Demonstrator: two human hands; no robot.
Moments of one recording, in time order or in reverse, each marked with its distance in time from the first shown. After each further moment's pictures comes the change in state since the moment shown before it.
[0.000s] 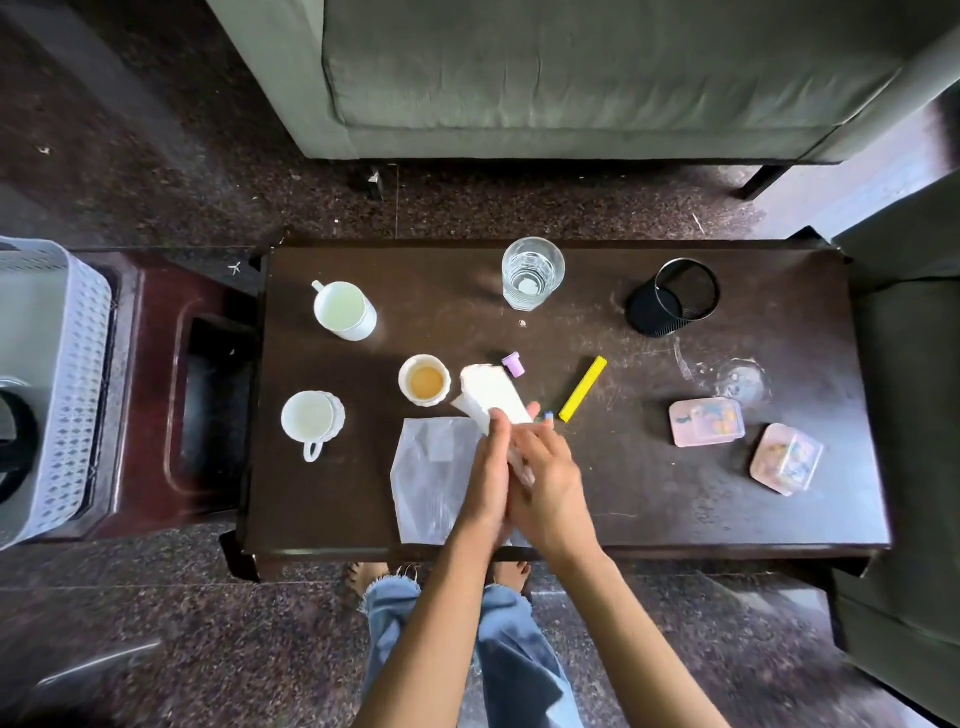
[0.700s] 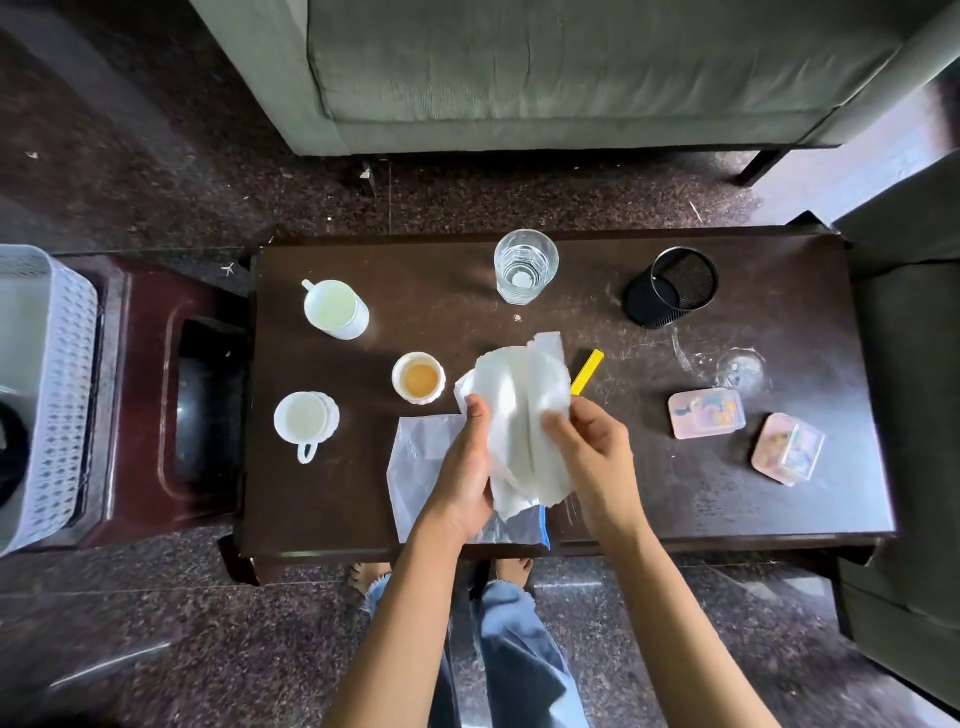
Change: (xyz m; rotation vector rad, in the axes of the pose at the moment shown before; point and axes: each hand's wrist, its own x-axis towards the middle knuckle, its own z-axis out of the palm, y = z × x) left_hand -0.008 0.031 -0.008 0.013 -0.122 -0.089; right_hand 0.018 0.003 -0.039 0.711 0.066 0.421
